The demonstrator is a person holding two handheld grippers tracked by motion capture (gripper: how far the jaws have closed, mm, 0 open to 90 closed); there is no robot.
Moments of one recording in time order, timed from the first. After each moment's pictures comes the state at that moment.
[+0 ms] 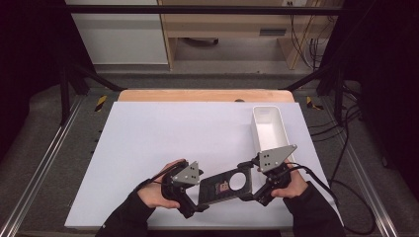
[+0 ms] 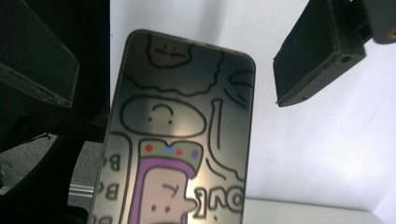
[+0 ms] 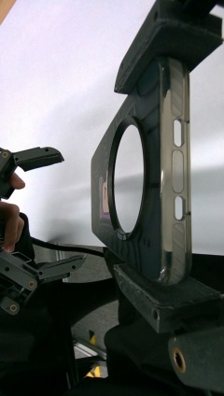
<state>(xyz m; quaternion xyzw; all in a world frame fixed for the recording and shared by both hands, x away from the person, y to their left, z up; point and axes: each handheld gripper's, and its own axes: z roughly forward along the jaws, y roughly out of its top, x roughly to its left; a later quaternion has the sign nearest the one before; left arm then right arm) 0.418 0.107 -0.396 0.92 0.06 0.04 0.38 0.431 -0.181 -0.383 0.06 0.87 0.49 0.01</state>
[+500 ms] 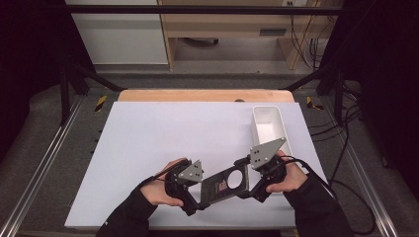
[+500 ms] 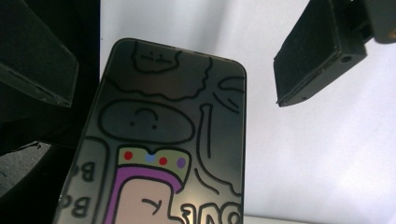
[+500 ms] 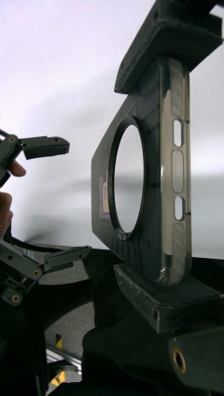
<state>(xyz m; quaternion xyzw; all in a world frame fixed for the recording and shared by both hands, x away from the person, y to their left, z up) 0.428 0.099 -0.401 0.93 0.07 0.03 0.35 0.436 -0.163 -0.359 0.04 0.90 0.43 0.02</state>
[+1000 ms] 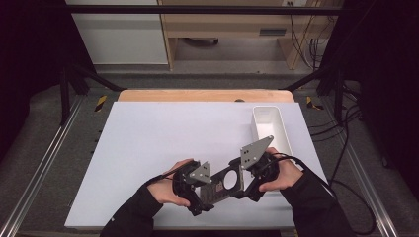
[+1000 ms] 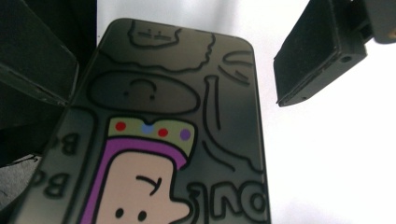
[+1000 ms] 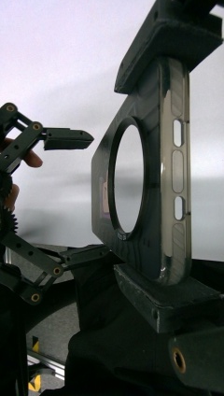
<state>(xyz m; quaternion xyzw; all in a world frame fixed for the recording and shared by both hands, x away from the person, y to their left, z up) 0.431 0.081 -0.408 0.95 0.06 0.02 0.32 0.437 -0.143 -0.351 0.02 0.92 0.38 0.02</state>
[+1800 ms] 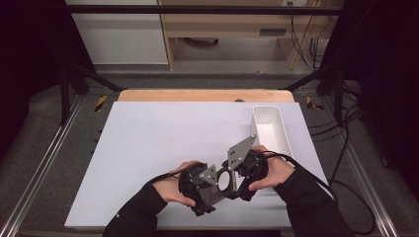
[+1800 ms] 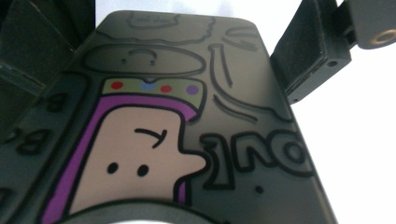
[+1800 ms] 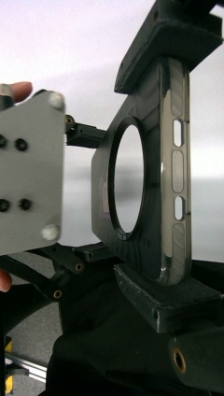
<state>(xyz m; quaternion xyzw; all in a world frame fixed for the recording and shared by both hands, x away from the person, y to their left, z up) 0.435 0.067 -0.416 0.96 0.04 0.00 0.27 0.441 -0.118 -0.347 0.00 0.94 0.33 0.01</state>
